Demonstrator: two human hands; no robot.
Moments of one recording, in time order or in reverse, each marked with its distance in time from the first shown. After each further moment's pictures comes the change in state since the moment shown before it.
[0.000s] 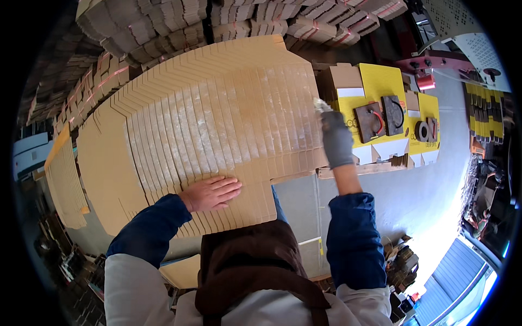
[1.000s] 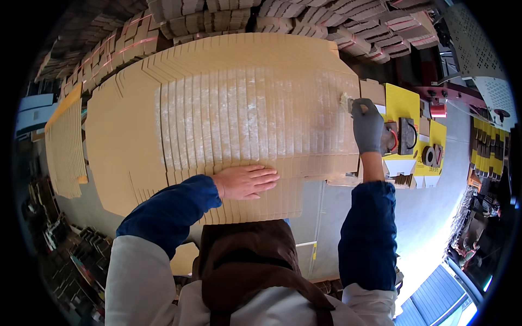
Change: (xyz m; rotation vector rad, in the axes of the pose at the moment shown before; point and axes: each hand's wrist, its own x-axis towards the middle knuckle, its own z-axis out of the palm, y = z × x) left_hand -0.013 -0.005 0.014 0.029 0.021 0.026; right_hand 0.047 -0.084 -0.002 0.225 0.125 0.031
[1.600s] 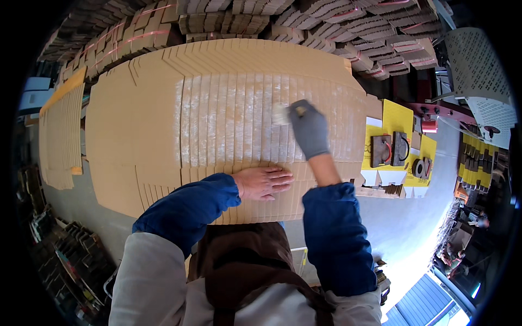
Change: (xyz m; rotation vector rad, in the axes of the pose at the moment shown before) left_hand -0.001 0.002 0.017 -0.021 0.096 0.037; right_hand -0.057 -0.148 0.094 0.121 -0.187 -0.211
